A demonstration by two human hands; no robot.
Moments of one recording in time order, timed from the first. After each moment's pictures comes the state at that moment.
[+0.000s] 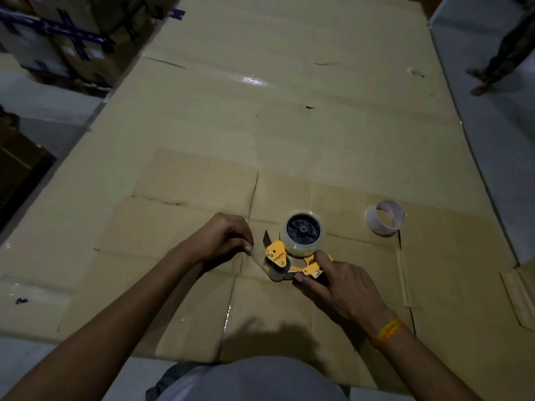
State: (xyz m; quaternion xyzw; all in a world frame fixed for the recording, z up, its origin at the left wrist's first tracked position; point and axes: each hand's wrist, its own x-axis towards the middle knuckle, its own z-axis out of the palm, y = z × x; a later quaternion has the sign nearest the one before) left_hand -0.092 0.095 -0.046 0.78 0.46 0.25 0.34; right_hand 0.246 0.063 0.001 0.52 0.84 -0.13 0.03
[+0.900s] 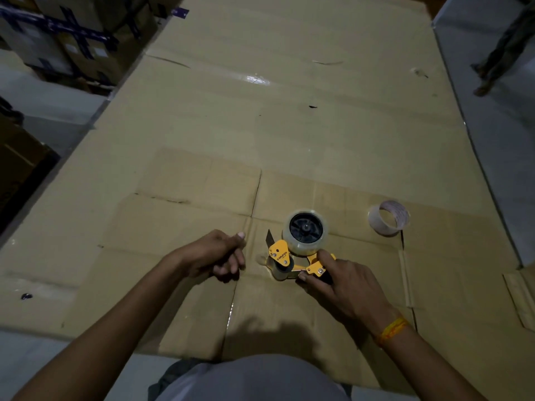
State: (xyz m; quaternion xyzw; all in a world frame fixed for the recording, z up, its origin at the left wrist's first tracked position) left_hand -0.079 0.060 -0.033 0.33 0.60 0.22 0.69; right_hand 0.246 0.063 0.011 0.51 0.85 -0.12 0.03
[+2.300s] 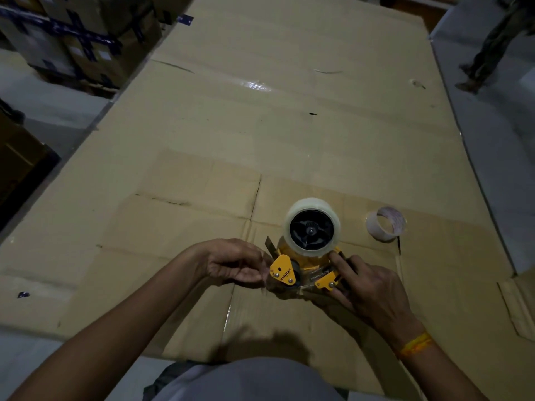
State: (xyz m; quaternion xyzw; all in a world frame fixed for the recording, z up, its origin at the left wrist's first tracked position) left_hand -0.052 0.078 -0.024 0.18 0.47 0.16 0.85; right_hand 0.282 0.063 0.033 0.38 0.92 0.08 -0.05
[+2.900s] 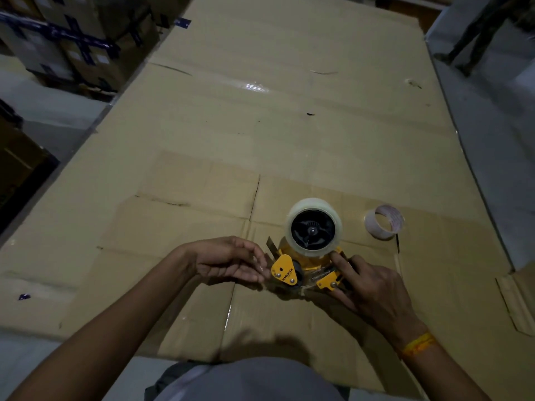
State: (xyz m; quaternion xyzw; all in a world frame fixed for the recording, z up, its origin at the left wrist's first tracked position) left_hand -0.070 0.070 -0.024 0.24 0.35 0.19 0.89; right_hand 0.282 0.057 0.037 0.37 0.92 0.08 -0.09
